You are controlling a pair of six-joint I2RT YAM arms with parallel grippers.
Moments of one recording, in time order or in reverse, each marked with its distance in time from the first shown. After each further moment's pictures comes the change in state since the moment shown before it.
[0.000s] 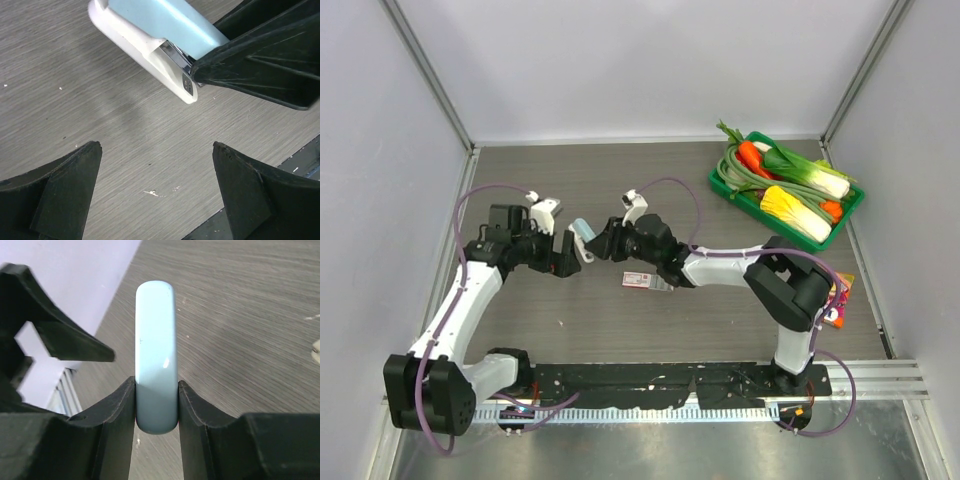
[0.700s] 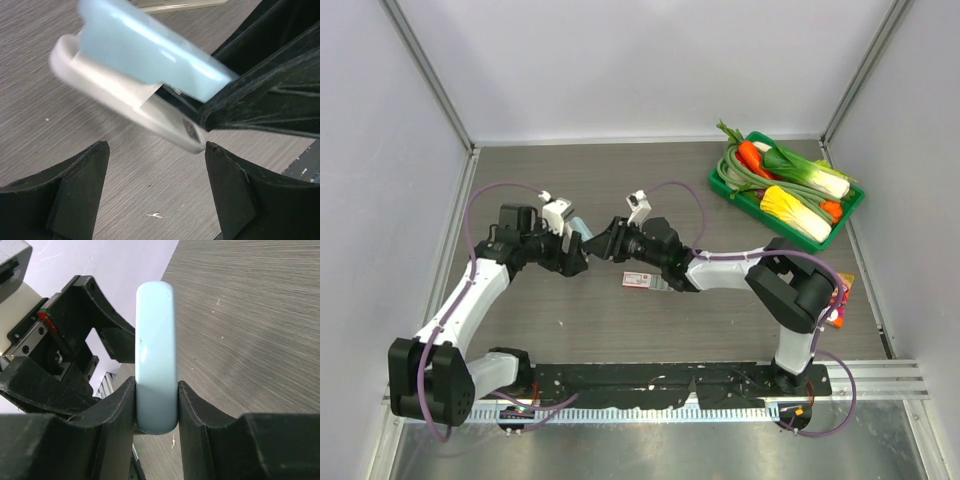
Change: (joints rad) left arm -0.046 0.054 -0.049 0.152 0.031 0.042; right arm -0.003 -0.028 -0.068 0.165 -0.052 0.178
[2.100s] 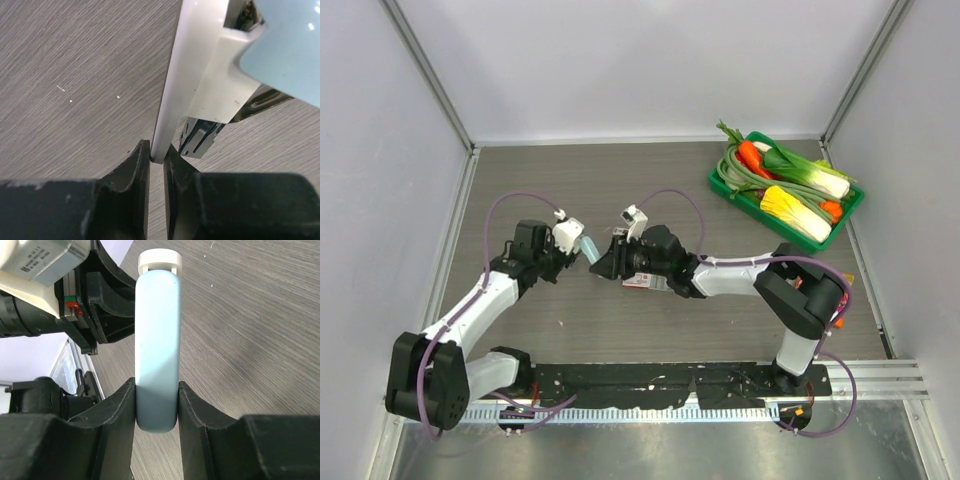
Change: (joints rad) left arm -0.083 -0.007 -0.164 0.161 -0.367 0.241; right arm 0.021 -0.052 -0.067 -0.120 -0.105 -0.175
